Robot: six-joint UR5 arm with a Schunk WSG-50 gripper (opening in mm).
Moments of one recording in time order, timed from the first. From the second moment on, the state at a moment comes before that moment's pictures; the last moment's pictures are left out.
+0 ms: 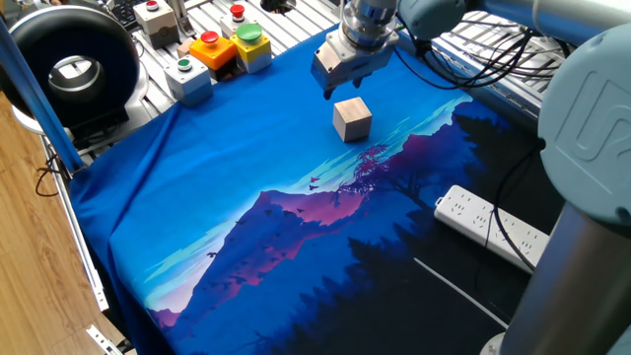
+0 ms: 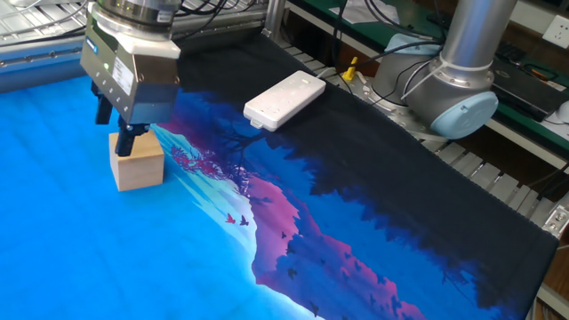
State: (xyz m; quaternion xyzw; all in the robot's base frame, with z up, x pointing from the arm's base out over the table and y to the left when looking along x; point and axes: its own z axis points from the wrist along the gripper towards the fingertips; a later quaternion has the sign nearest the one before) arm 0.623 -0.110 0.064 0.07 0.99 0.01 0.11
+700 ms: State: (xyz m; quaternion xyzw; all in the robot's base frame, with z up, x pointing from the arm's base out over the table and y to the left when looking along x) arm 0.596 -0.103 0.059 0.07 1.00 0.02 0.06
